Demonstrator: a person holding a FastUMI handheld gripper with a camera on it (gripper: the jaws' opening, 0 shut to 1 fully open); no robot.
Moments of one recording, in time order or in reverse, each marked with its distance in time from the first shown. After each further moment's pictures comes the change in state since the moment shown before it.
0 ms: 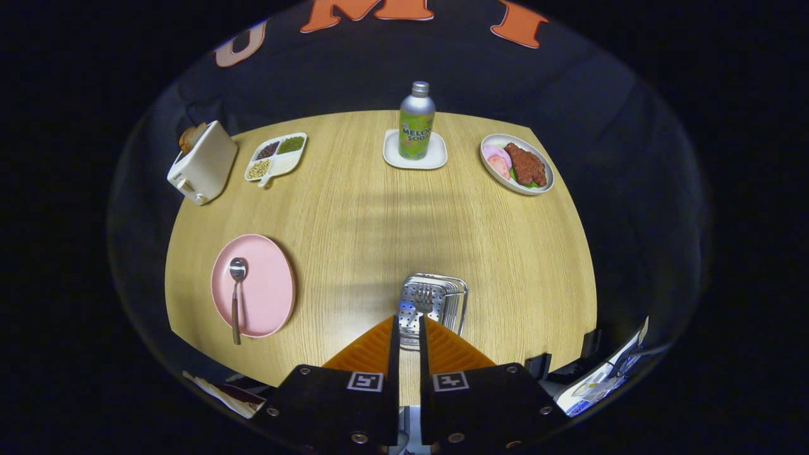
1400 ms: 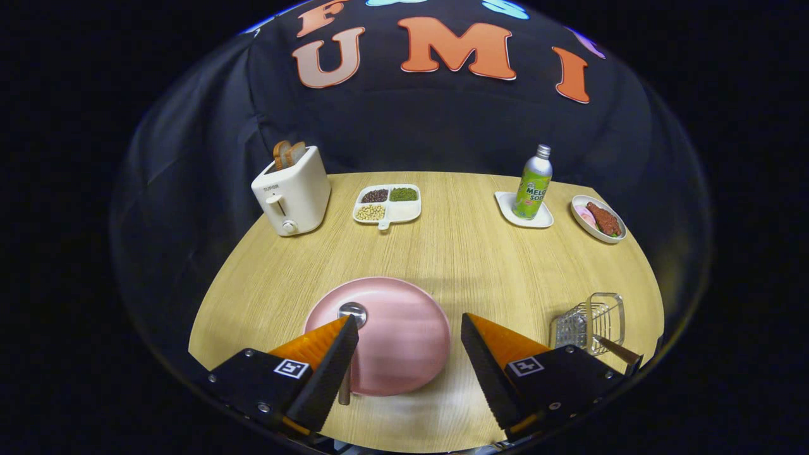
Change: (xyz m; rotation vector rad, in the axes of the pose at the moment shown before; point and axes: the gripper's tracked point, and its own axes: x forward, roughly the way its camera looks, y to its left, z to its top) arm 0.029 0.223 0.004 -0.024 -0.380 0.166
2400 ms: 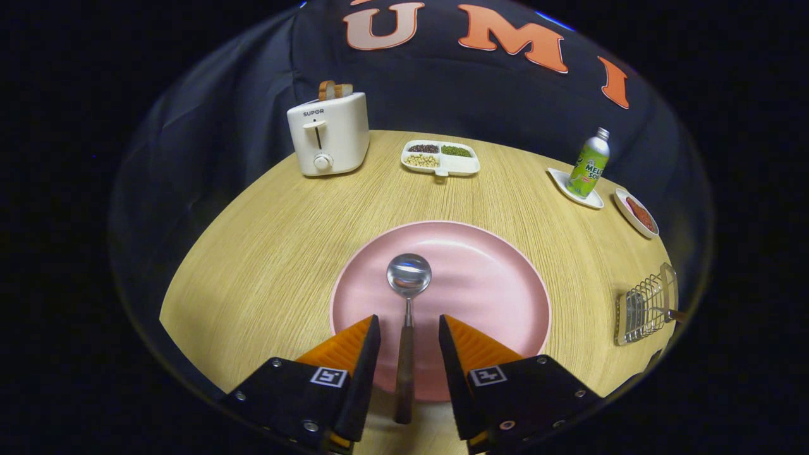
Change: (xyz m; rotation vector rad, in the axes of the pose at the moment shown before) arm 0.054 0.076 -0.081 -0.129 0.086 0.030
